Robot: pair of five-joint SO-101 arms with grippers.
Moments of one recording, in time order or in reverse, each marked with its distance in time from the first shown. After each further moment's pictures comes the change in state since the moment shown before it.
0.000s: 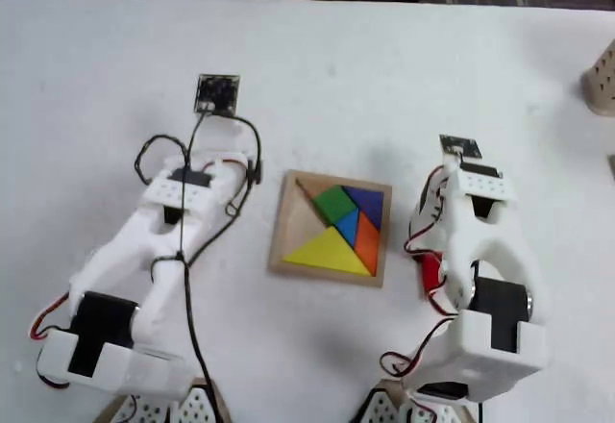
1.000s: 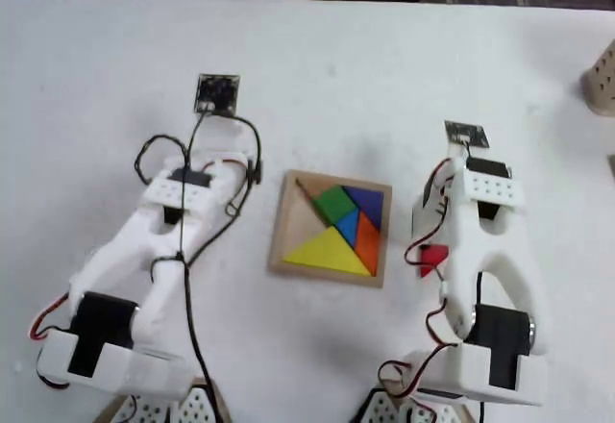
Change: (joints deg) left arm 0.0 0.0 0.0 0.0 0.0; right arm -0.3 -10.2 -0.3 4.9 0.0
